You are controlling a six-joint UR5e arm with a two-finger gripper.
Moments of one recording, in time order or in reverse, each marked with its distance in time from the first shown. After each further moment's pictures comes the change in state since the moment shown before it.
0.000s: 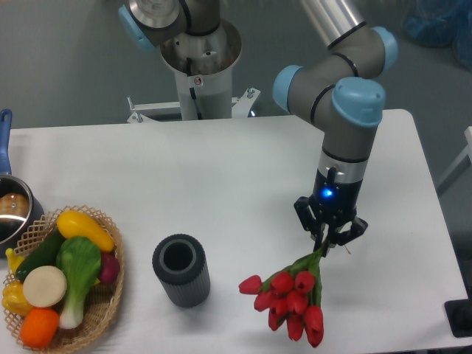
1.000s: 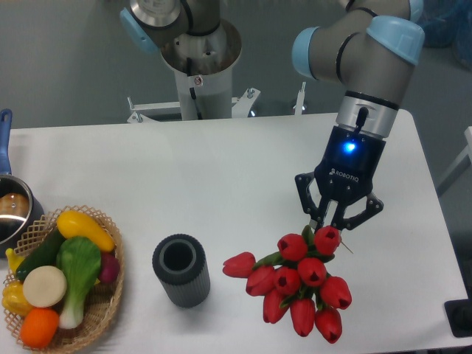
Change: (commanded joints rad) arm 0.055 0.075 0.031 -0.002 -0.325 -0.120
